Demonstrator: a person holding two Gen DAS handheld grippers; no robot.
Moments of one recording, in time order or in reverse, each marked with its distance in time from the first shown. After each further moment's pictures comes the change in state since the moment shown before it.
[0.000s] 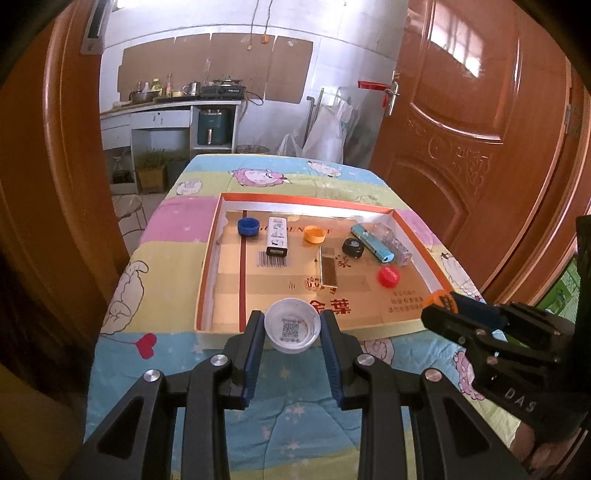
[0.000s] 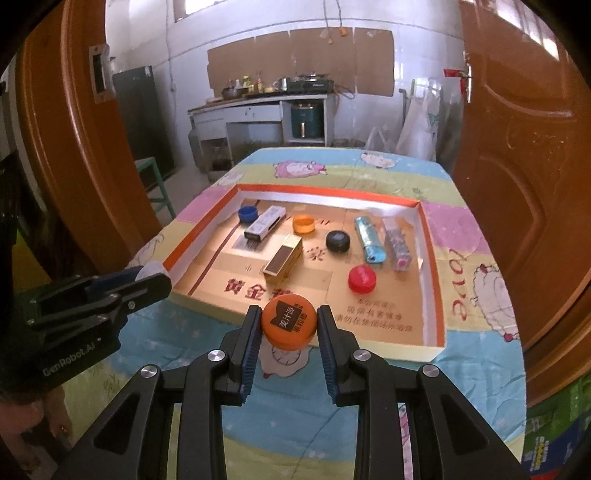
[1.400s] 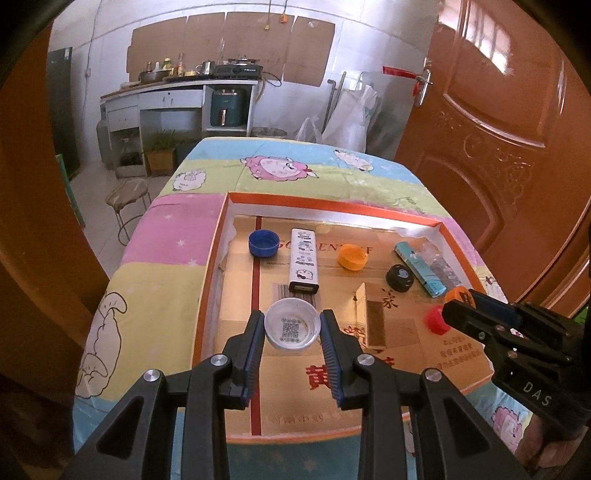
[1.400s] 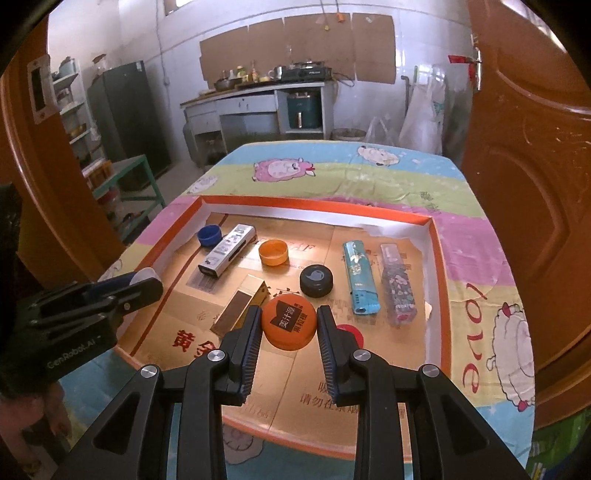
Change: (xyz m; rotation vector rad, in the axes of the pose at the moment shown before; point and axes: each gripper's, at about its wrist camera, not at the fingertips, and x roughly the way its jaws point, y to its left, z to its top) left arm 0.080 0.019 0.044 -0.049 0.075 0.054; right arm 0.080 -0.039 0.050 0.014 0.055 0.023
